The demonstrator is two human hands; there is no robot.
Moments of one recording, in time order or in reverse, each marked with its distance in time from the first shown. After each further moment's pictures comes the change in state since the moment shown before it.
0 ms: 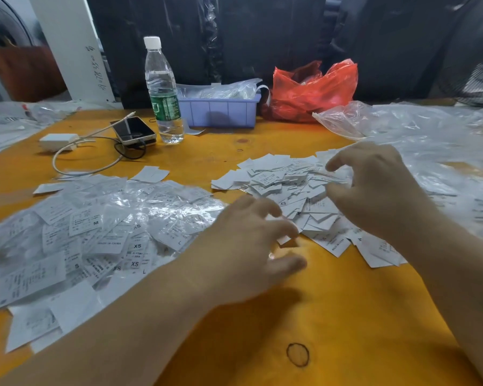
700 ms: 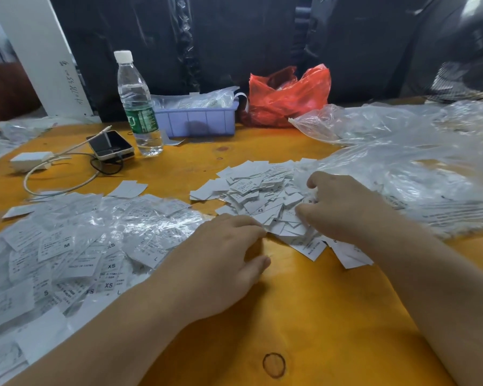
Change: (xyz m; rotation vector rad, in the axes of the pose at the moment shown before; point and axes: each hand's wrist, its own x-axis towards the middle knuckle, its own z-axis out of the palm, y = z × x) left_hand 0.001 -0.003 0.002 0.008 0.041 0.059; right_hand 0.000 0.001 0.006 -0.073 -0.337 0.254
